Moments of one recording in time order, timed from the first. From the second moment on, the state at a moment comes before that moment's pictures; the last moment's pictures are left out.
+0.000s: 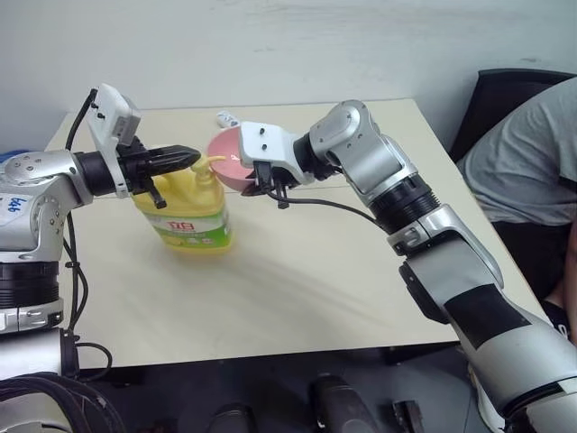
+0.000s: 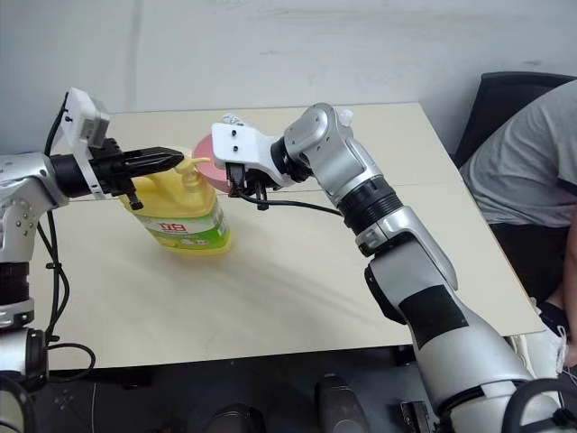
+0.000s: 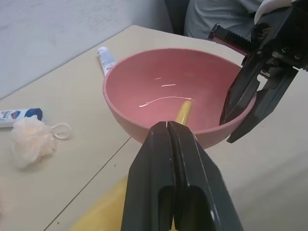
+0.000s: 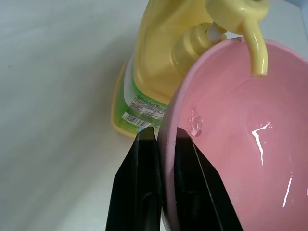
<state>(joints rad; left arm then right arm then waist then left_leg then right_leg) -0.75 0.85 0.13 0.13 -0.46 0.66 -0.94 -1.39 -0.20 0.43 0.70 -0.10 0.22 1.25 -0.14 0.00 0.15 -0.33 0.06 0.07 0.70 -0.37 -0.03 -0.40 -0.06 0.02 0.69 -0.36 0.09</state>
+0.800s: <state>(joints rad) -0.60 0.88 0.40 -0.01 -0.72 0.62 -1.14 -1.07 -0.49 0.34 0.58 -0.10 0.20 1.22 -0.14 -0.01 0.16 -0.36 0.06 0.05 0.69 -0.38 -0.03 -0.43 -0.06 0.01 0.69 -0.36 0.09</state>
